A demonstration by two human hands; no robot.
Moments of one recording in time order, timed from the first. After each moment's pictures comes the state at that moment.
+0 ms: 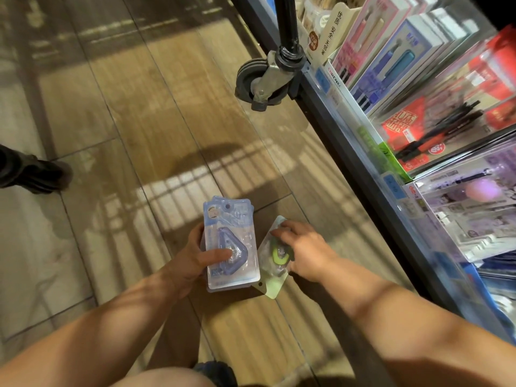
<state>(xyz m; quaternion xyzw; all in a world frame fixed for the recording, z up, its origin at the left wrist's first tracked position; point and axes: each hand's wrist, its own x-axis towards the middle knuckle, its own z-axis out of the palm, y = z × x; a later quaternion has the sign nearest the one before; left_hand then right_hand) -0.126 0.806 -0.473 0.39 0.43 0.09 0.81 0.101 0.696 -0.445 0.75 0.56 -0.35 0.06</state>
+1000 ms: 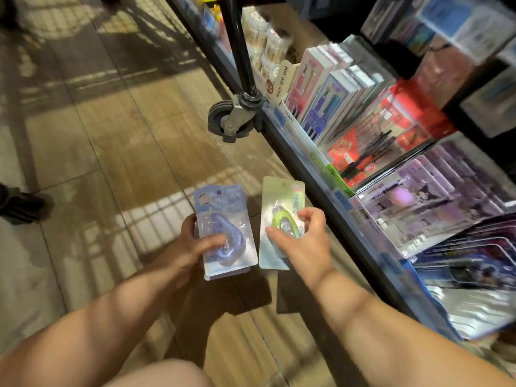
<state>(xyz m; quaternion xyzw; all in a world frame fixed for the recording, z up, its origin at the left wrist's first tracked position) -0.073 0.807 -0.401 0.43 0.40 0.15 0.80 0.094 0.682 -0.362 0.83 0.18 -0.27 -0.45</state>
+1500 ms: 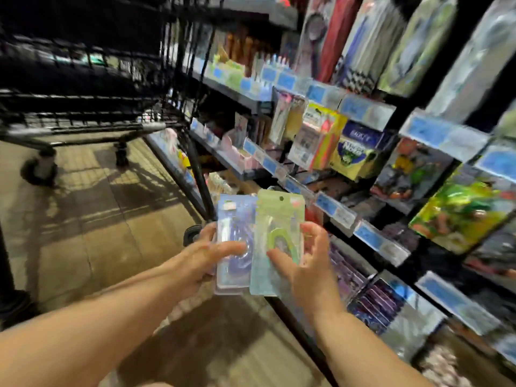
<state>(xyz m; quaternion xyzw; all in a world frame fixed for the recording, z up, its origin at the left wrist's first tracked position) -0.024 0.762 -0.141 0.54 0.23 0.17 0.79 0.087 0.610 -0.113 0.69 0.32 -0.16 -0.63</state>
